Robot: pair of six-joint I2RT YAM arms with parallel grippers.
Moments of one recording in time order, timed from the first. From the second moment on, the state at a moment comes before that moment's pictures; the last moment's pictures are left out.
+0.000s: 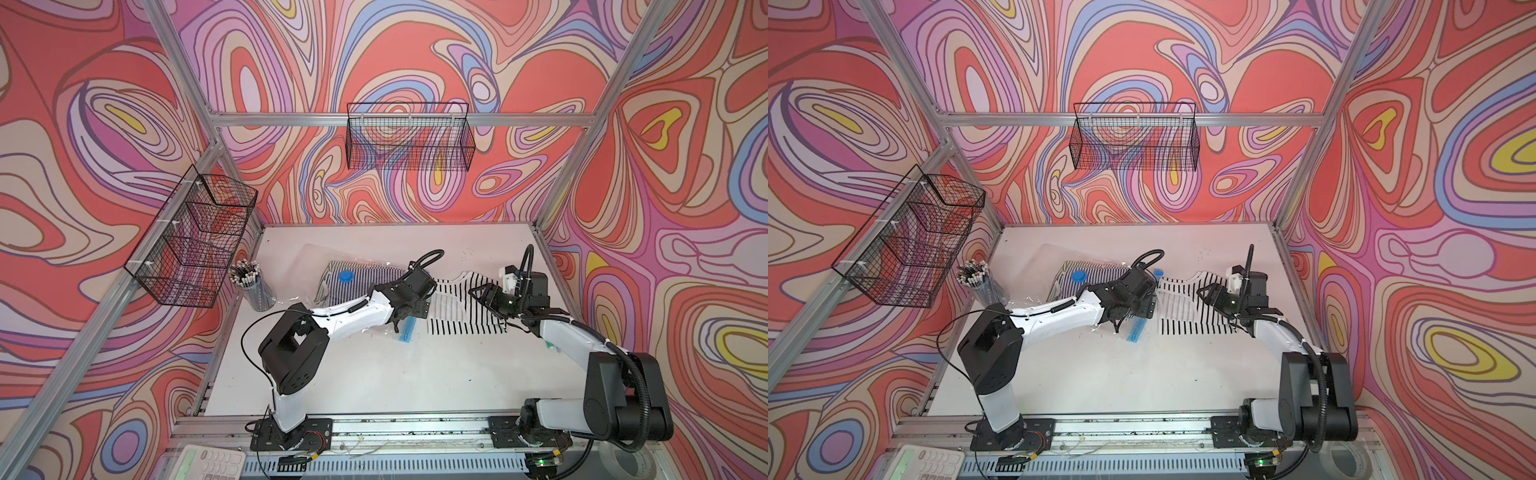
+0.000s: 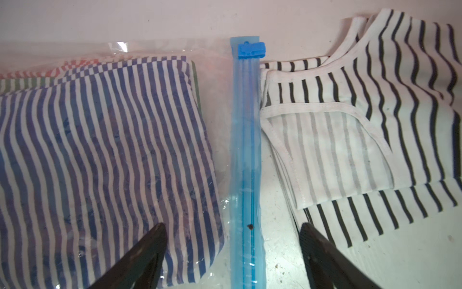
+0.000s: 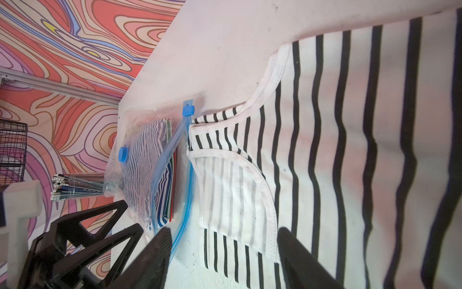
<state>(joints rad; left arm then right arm) -0.86 1.84 1.34 -0.48 -0.33 -0.51 -0.05 1.35 0.64 -0.03 -0.60 0.54</state>
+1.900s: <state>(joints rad) -0.79 1.96 1.54 -0.64 -0.50 -0.58 0.21 1.45 0.70 -0.02 -0.54 0.60</state>
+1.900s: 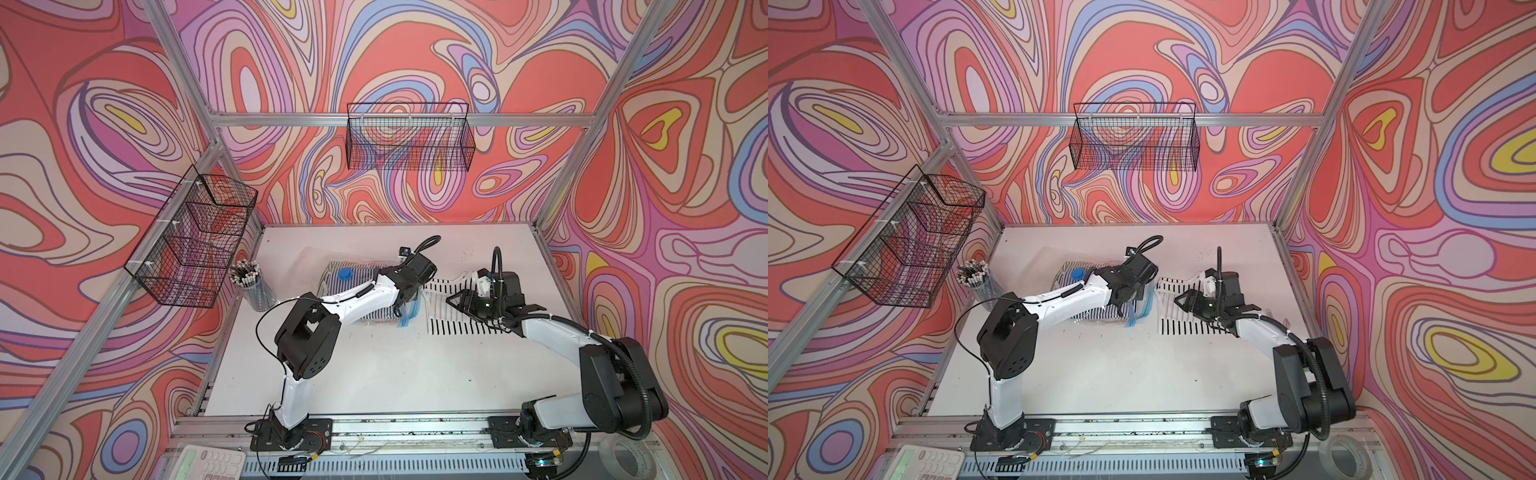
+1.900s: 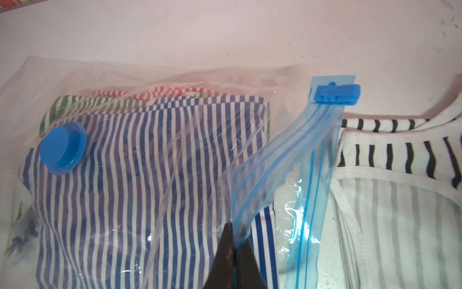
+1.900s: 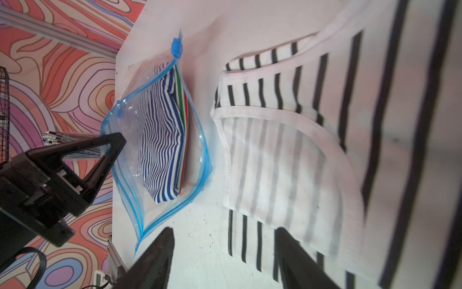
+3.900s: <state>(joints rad) -0.75 1.77 1.30 -0.43 -0.42 -0.61 0.55 1.91 0.94 0.38 -0.46 0.79</state>
